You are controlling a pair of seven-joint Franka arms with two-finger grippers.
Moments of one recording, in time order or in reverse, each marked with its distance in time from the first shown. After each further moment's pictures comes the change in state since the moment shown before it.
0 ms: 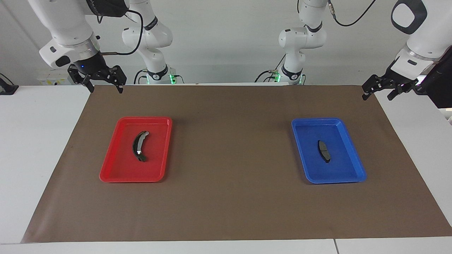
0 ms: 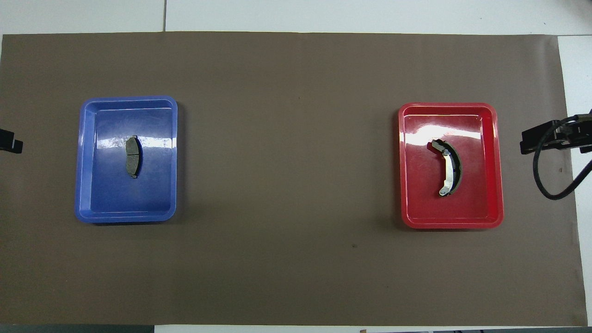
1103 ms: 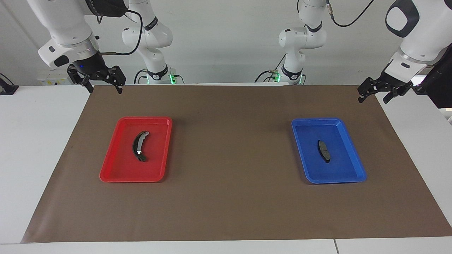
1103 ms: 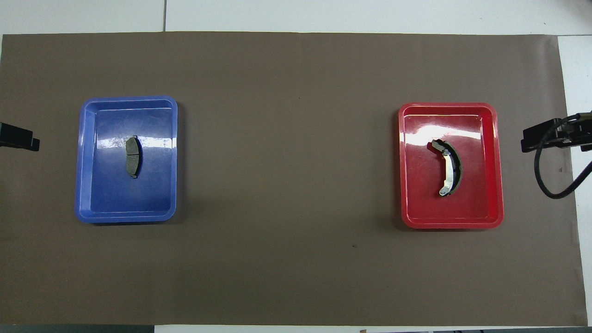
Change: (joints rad) left arm -0.023 -0.022 -0.021 -0.096 0.000 0.101 -0.048; right arm -0.001 0.000 -0.002 0.000 0.002 0.011 0.000
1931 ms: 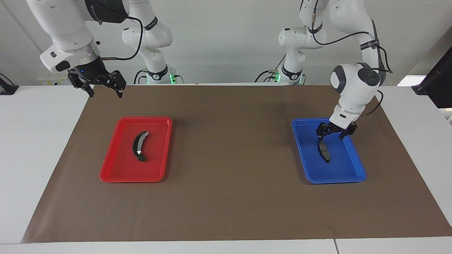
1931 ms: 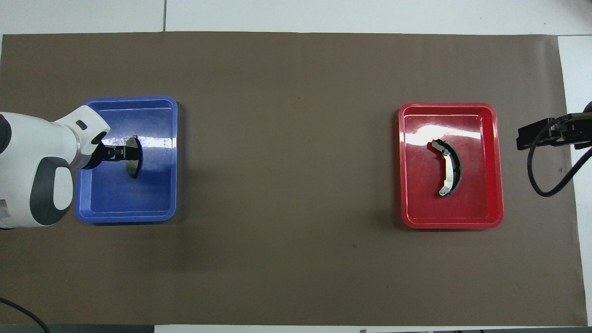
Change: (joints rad) left arm -0.084 0.110 -0.015 -0.508 0.000 0.721 -0.157; right arm -0.003 -0.015 -0.003 -0.083 0.001 0.105 -0.002
